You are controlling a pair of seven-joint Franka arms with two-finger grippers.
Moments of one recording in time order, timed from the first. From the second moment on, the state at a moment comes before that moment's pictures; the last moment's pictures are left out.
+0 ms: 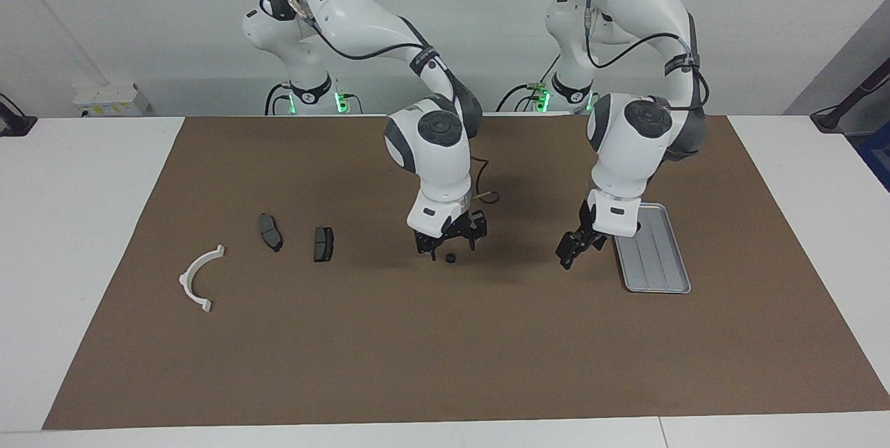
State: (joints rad) left arm -0.30 0.34 -0.01 -1.74 -0.02 2.26 -0.77; right arm 0.54 0.55 -0.03 -1.42 0.02 2.11 0.33
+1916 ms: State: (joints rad) left arm -0.69 0.71 0.07 -1.34 -0.04 2.11 -1.06; right arm -0.02 0.16 -0.04 -1.42 0.01 1.68 0.08
